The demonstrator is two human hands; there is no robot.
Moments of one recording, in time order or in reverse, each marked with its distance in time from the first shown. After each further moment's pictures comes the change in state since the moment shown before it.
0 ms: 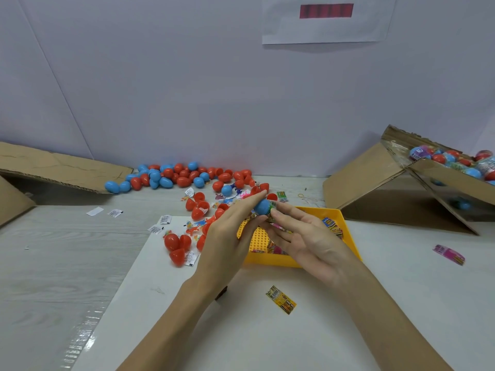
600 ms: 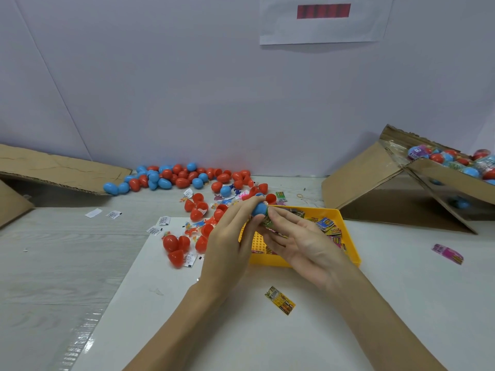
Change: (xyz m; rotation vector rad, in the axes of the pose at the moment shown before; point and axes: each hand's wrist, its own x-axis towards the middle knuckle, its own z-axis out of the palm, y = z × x) left_hand -0.007 0.004 0.010 0.005 0.094 -0.029; right_hand -0.005 0.005 0.008 0.008 0.014 0.034
